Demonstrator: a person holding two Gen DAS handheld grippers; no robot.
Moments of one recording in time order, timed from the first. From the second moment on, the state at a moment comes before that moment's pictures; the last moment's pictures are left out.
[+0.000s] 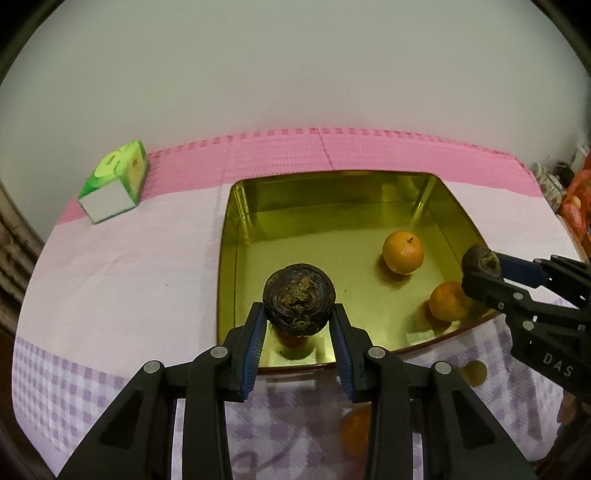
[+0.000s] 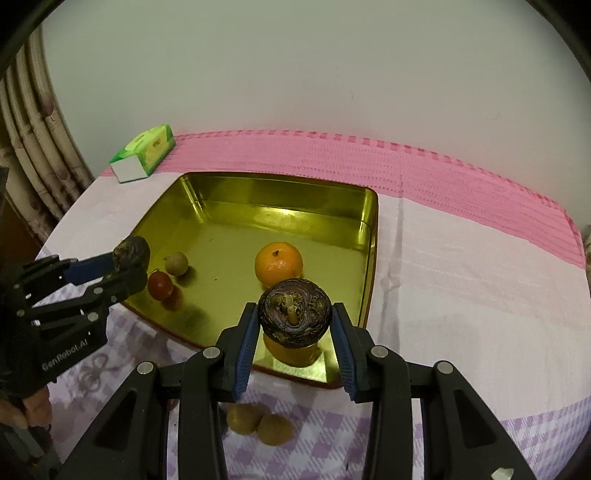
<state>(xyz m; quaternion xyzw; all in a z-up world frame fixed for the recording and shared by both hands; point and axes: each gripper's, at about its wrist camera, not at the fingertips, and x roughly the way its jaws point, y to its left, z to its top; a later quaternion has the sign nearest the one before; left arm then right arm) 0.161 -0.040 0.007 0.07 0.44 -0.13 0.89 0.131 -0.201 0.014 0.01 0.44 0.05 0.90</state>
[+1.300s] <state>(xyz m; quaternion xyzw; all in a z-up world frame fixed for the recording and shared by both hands) 0.153 -0.044 0.007 0.08 0.45 -0.14 0.88 0.111 -0.209 0.024 0.04 0.43 0.06 0.90</state>
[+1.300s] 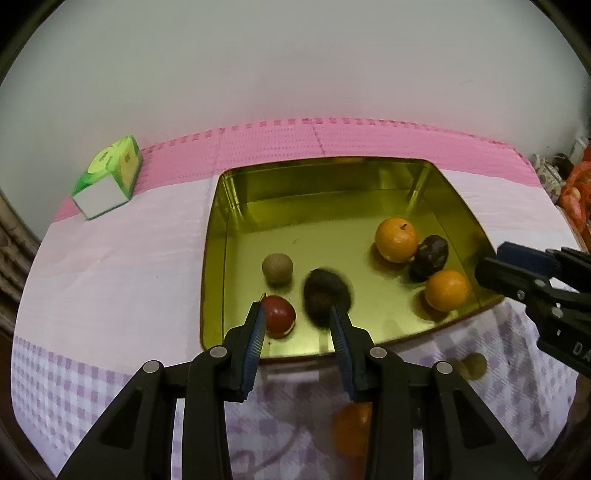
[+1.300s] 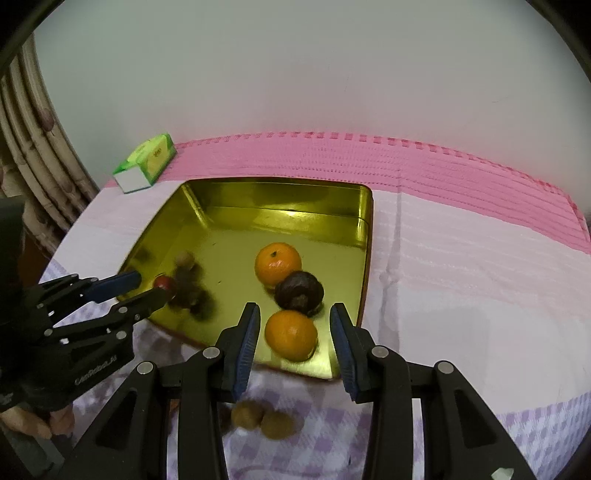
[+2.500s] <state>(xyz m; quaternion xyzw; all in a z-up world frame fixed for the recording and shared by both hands) 0.054 -0.063 -0.030 0.08 0.51 -0.17 0.84 0.045 -0.214 -0.014 0.06 0.46 0.06 0.88</state>
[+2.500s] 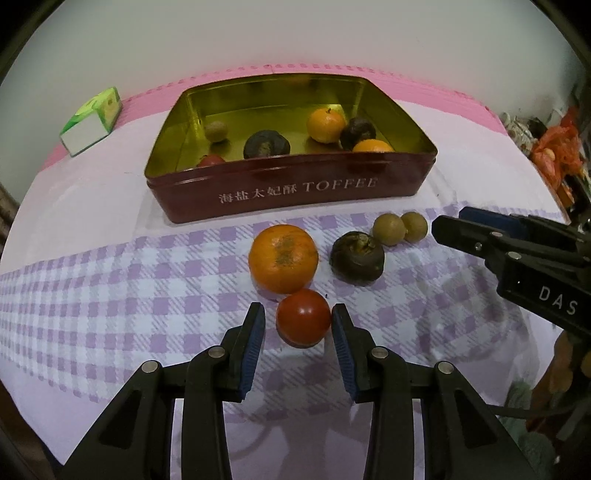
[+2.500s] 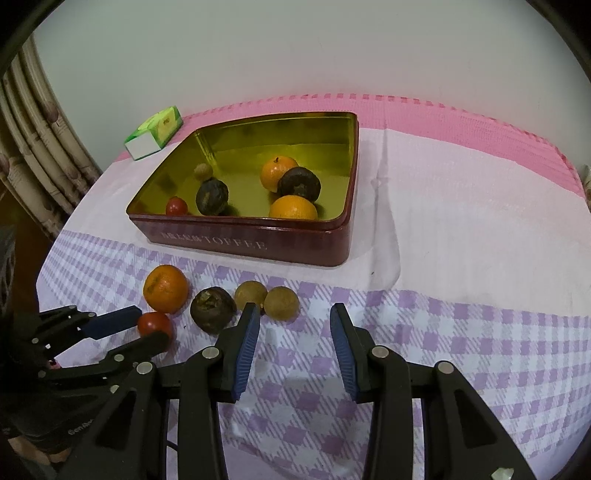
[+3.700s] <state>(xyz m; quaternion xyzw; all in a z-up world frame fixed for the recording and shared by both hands) 0.066 -0.021 -0.036 0.05 0.51 -0.14 0.85 0.046 -0.165 -0.031 0.04 0.48 0.11 0.87</state>
